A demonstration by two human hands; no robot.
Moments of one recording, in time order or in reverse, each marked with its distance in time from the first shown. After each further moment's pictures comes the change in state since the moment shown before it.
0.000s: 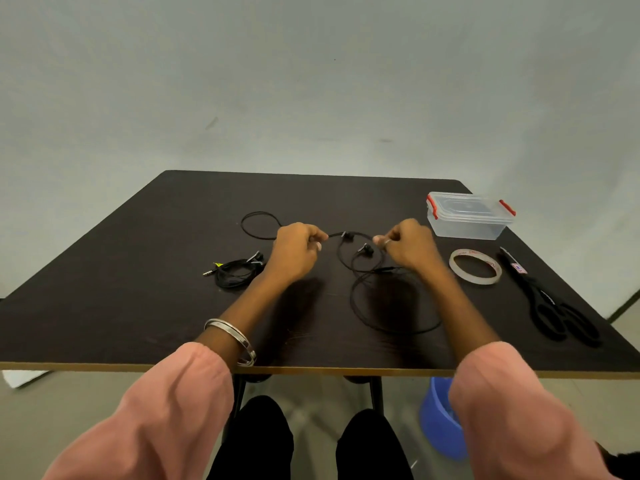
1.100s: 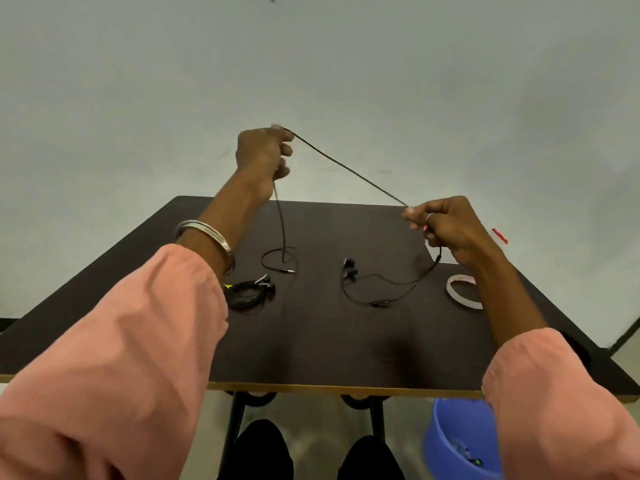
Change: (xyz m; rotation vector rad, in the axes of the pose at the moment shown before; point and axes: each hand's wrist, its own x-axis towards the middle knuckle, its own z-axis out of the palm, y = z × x) left_hand 0.066 0.068 -0.138 -0.853 0.355 -0.304; right_hand -0.004 -0.015 -0.087 0.622 0.064 -0.149
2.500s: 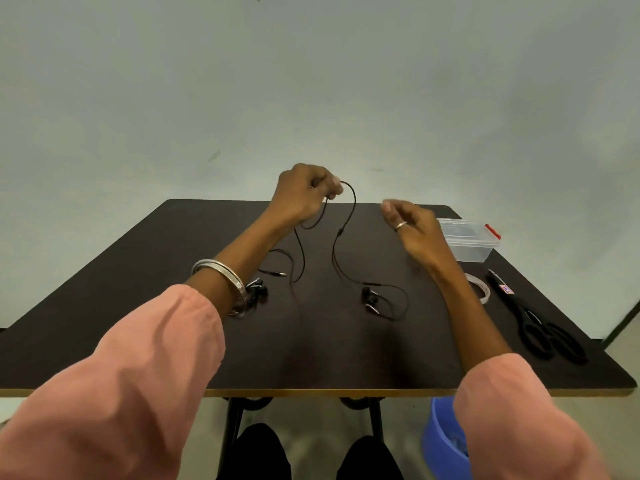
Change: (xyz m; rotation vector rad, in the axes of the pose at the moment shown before) left_hand -0.030 -0.044 0.032 0.512 -0.383 0.435; right_hand -0.010 0.020 0.032 -0.093 -0.003 -0.239
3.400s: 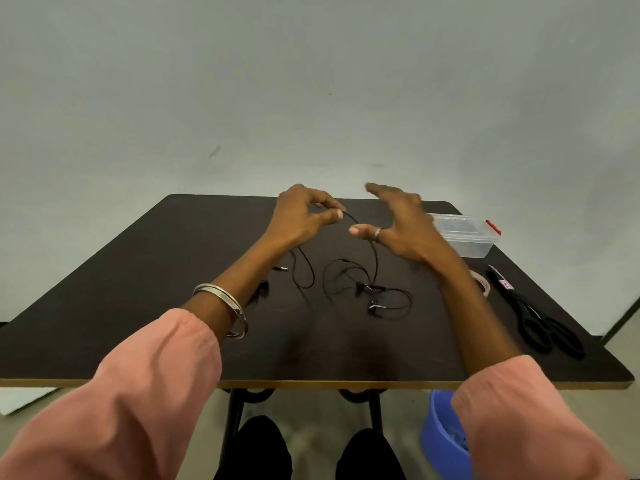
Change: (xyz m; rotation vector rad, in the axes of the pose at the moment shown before) left_hand -0.026 -0.023 0.009 0.131 -0.027 0.028; right_hand -0.009 -0.043 0.006 -0.522 -0.173 -0.079
